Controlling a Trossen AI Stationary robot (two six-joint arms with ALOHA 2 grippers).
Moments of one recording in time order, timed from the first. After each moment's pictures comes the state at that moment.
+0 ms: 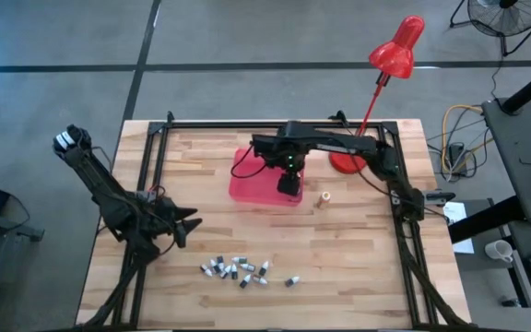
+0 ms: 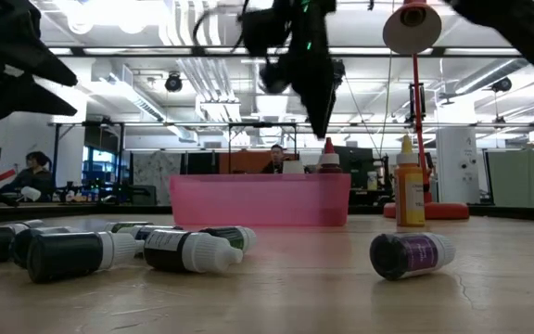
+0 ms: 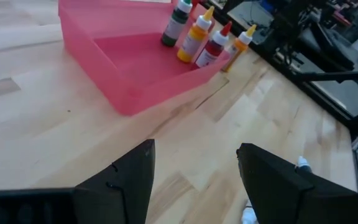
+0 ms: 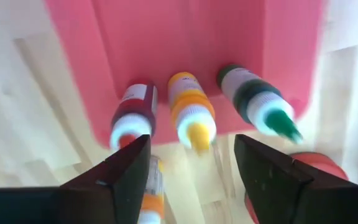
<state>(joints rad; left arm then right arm) -0.90 0.84 0.48 -0.63 -1.05 -1.52 -0.21 2.17 2.14 -1.57 0.05 0.06</state>
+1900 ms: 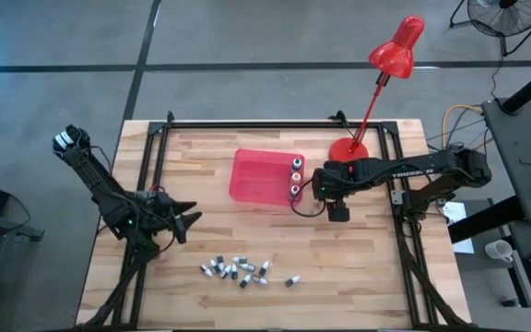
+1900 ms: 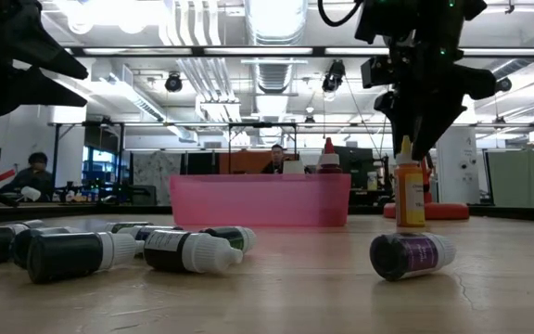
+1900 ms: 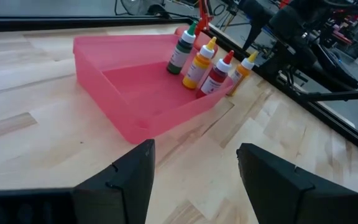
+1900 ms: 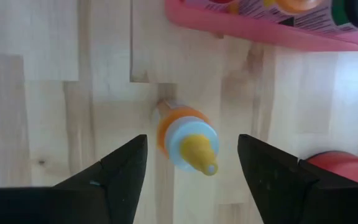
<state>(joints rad) -0.88 0.82 0.48 -0.64 -1.15 -1.47 -0.05 1.43 0.99 -0.88 0.12 -0.08</state>
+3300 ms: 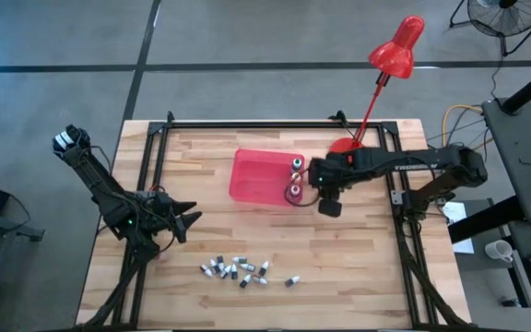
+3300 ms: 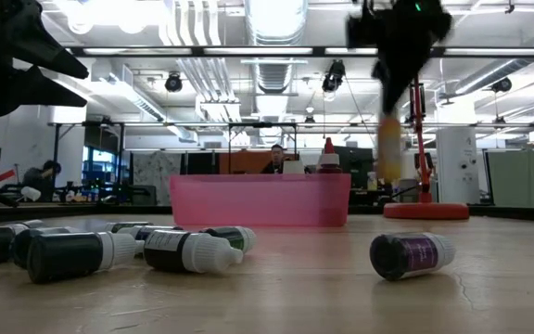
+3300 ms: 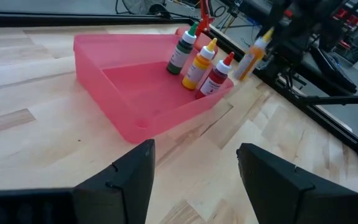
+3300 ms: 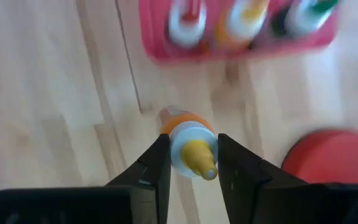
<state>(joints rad) -0.88 0.82 0.48 -0.64 -1.15 -1.49 -0.05 1.46 1.26 -1.07 0.11 0.16</state>
